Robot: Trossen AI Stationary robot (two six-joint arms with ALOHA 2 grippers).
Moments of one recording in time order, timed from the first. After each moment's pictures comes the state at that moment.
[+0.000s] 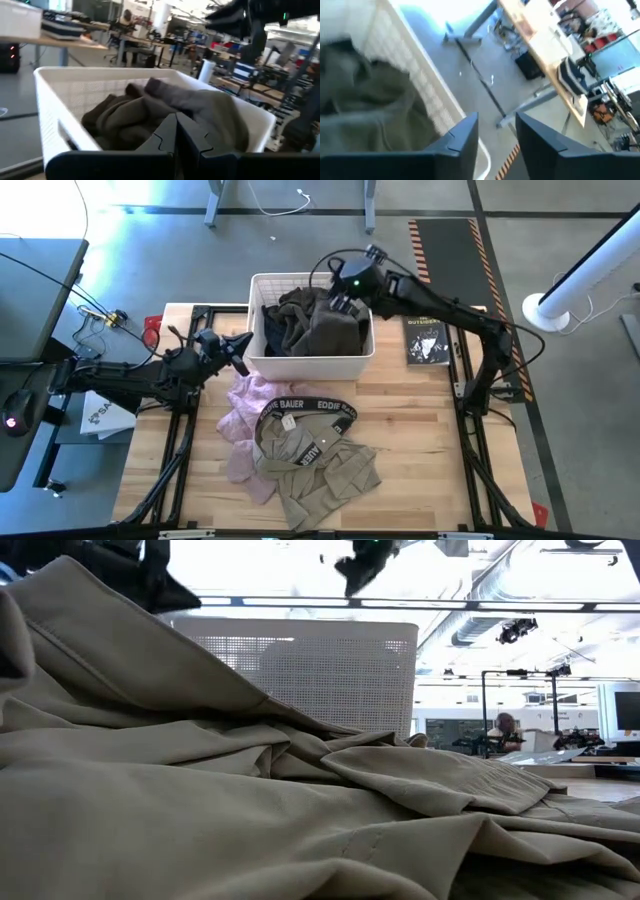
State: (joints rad) left arm 0.02 0.58 0.34 0.27 -0.74 -0.26; right arm -0.31 1.80 1.96 -0.73 0.73 -0.38
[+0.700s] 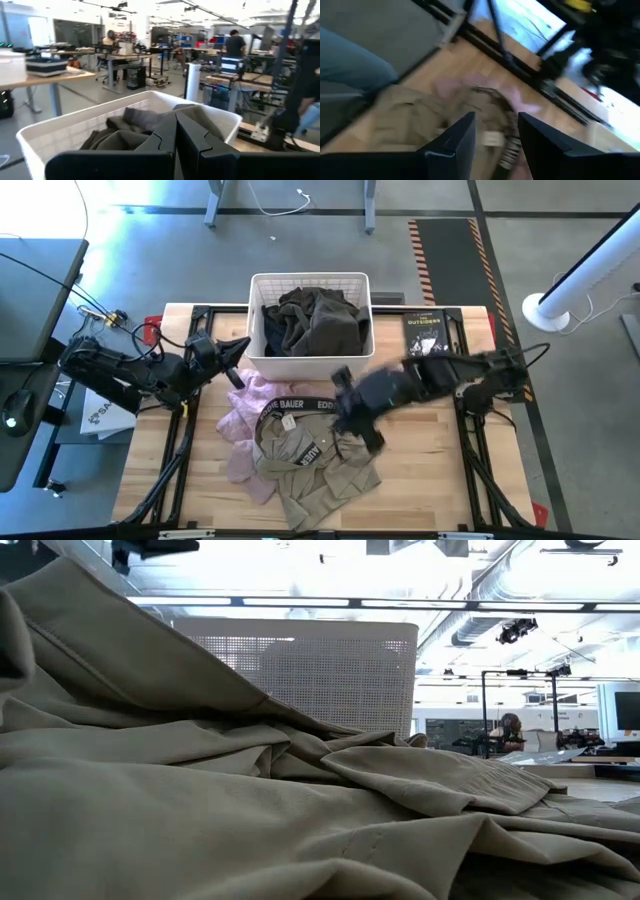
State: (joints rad) left arm -0.29 0.65 0.53 0.26 -0.98 0.04; right arm 0.31 1.75 2.06 -0.94 0.06 -0.42
